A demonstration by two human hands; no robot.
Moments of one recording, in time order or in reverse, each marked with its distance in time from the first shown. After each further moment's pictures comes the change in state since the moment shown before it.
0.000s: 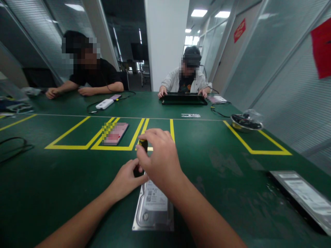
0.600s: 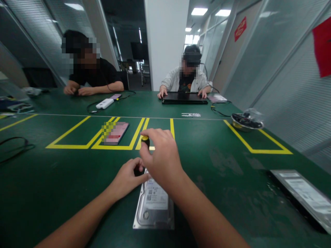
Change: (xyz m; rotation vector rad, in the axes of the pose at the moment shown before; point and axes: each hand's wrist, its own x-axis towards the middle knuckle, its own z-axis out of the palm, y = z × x) left_hand -0.001 0.000 -0.001 0.005 0.000 -0.005; right_hand 0.000 0.001 0.000 -0.003 0.006 0.000
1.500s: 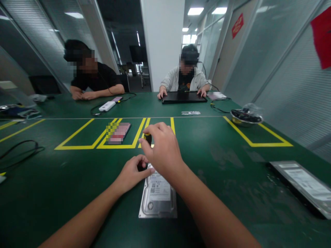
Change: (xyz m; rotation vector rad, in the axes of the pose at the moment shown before) left_hand -0.002 0.002 -0.001 -0.004 0.004 0.002; right_hand -0.001 0.003 -0.002 -0.072 -0.046 0.021
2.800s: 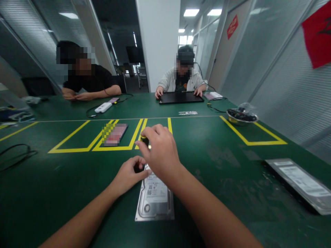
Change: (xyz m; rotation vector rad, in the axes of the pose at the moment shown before) left_hand 0.002 -0.002 0.002 -0.013 -0.002 -0.002; right_hand -0.007 0.006 0.002 -0.056 0.031 -0.060
